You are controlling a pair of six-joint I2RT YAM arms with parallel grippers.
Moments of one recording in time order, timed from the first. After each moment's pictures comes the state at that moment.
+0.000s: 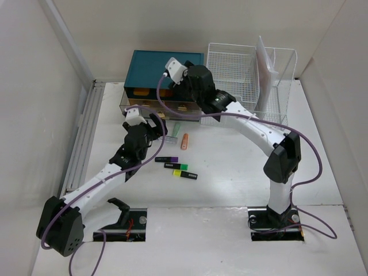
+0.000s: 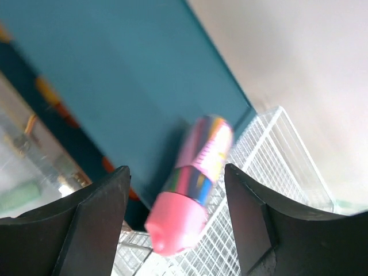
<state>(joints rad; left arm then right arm) -0.53 1.03 0.57 0.23 -0.41 -0.54 0.76 1.91 1.88 -0.21 0.32 -0.65</state>
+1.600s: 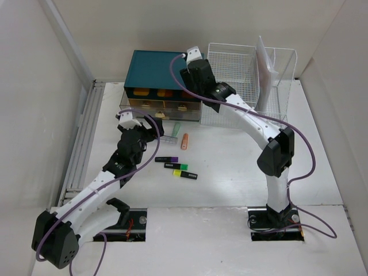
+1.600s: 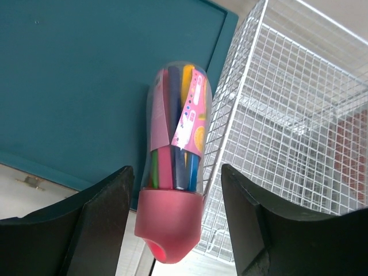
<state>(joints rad) -0.53 0.90 0.54 0.21 -0.41 -0.53 0.69 2.01 2.05 -0.42 0.55 -0.10</state>
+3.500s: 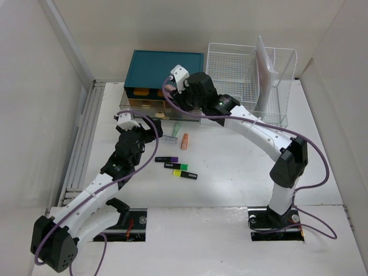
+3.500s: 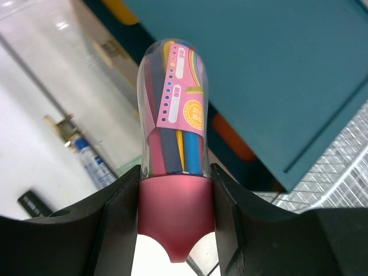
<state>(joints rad) -0.53 0.85 0.54 0.17 -0.41 -0.53 0.78 1.83 1.81 -0.39 0.15 -0.20</state>
